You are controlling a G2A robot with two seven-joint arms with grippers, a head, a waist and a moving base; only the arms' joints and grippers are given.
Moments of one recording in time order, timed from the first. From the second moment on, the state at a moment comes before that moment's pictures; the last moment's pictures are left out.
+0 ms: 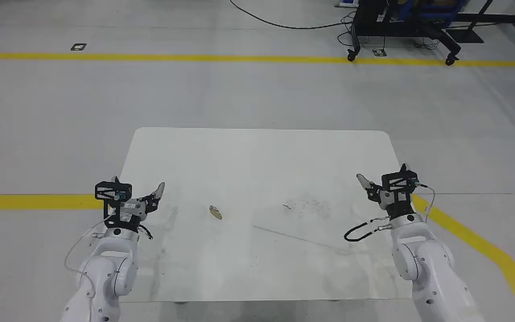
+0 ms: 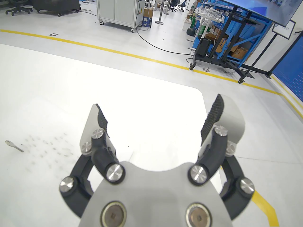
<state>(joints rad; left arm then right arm) 1.73 -1.15 -1.60 -1.80 1.33 0.00 0.00 -1.73 -1.15 1.60 -1.80 -1.33 0.00 0.00</state>
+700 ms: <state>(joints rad) 1.73 -1.15 -1.60 -1.80 1.33 0.00 0.00 -1.57 -1.17 1.34 -1.72 -1.41 -0.14 0.11</state>
